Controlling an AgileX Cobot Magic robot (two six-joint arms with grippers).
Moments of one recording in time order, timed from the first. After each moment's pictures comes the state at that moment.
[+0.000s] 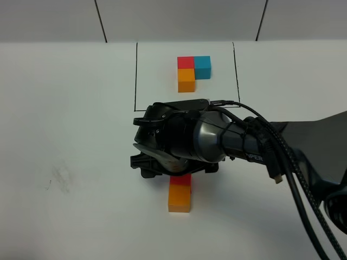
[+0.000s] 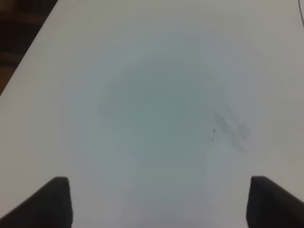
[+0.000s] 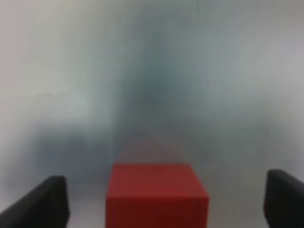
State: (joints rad) left arm 0.06 -0.01 -0.51 0.11 1.08 -0.14; right arm 0.97 2.12 -1.47 -0.39 0.94 1.18
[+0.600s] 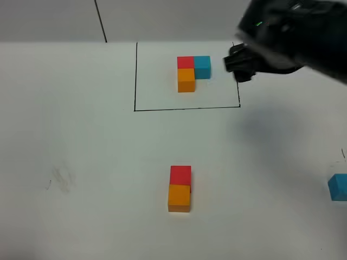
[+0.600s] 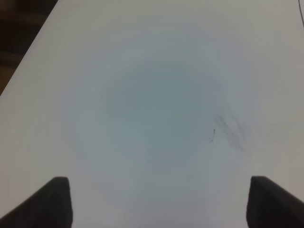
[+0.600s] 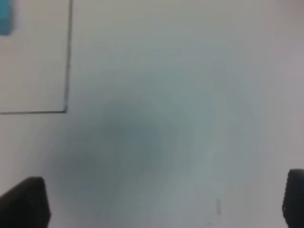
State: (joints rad) left arm 0.06 -0.01 -0.51 0.11 1.08 -0.14; right arm 0.69 1.68 -1.47 -0.70 1.20 0.80
